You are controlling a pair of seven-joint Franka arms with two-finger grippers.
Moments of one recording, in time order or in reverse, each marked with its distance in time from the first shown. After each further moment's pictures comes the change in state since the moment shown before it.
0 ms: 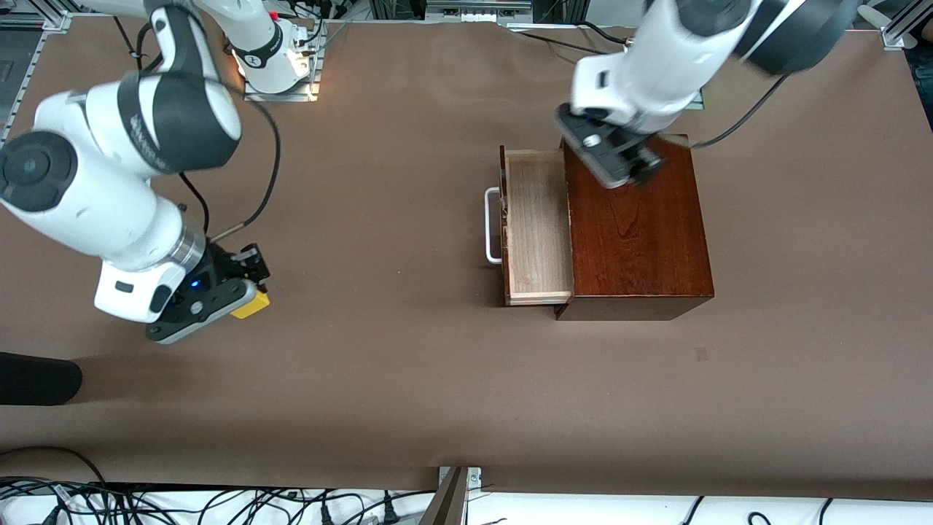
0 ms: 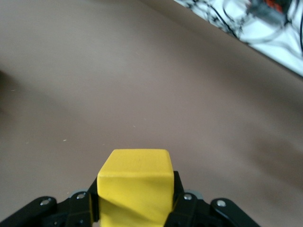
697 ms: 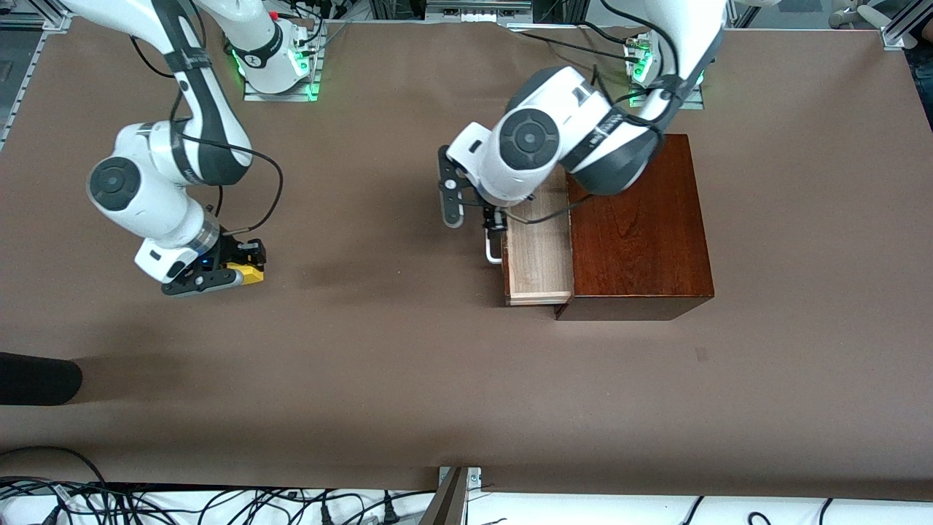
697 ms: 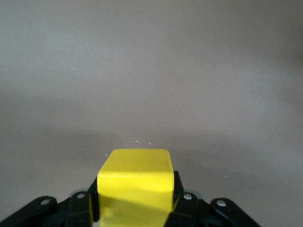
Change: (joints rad) left arm -0.196 0.383 -0.028 0.204 -0.029 0.227 0.330; right arm -0.075 -0.195 -0.002 -0.833 0.001 0.648 0.144
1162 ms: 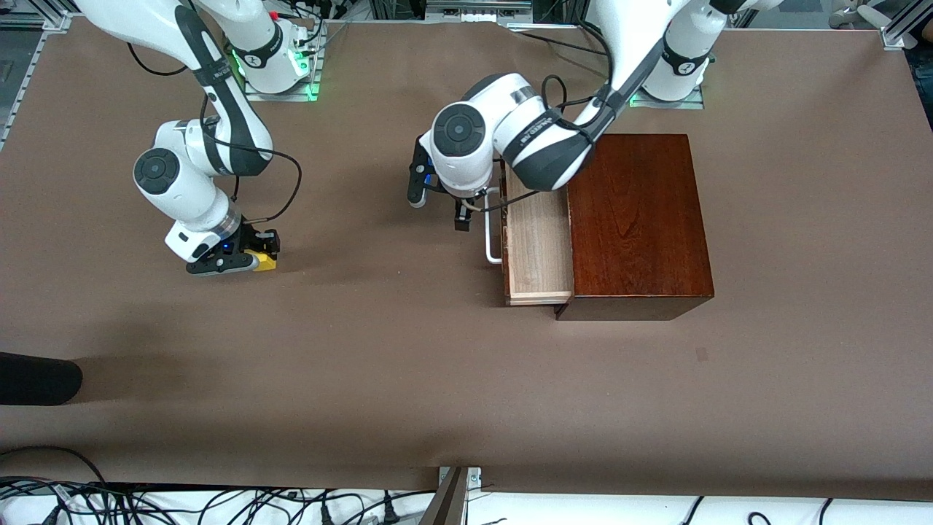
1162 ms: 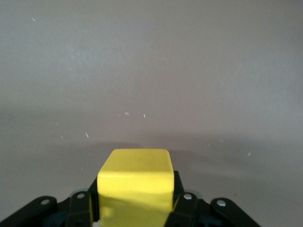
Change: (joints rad) left arm -0.104 0.086 0.001 -0.031 0.180 0.025 0.089; right arm 0.000 0.007 0.002 -0.175 0.000 0.164 0.060
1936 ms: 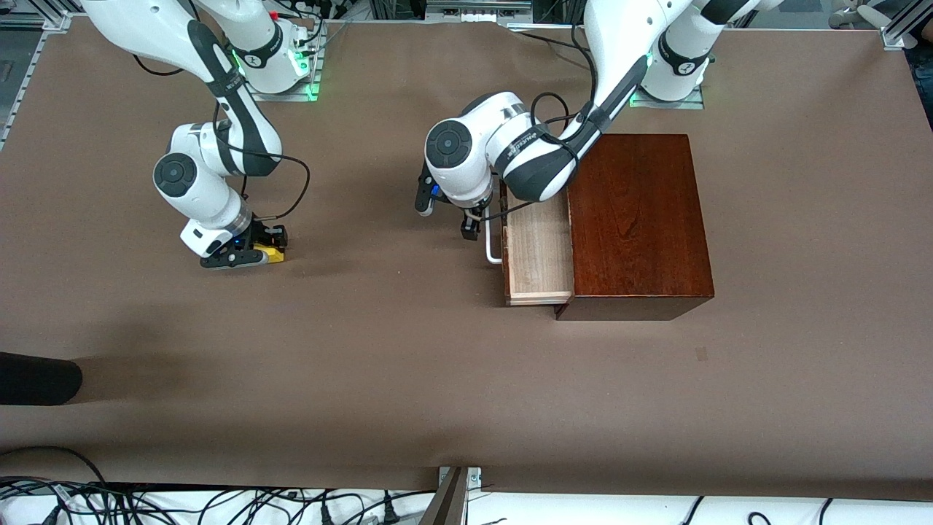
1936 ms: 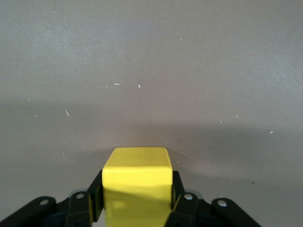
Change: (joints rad) left arm 0.000 0.037 0.004 -0.028 0.089 0.003 0.002; right arm 0.000 0.040 0.002 -0.053 0.000 0.069 0.008
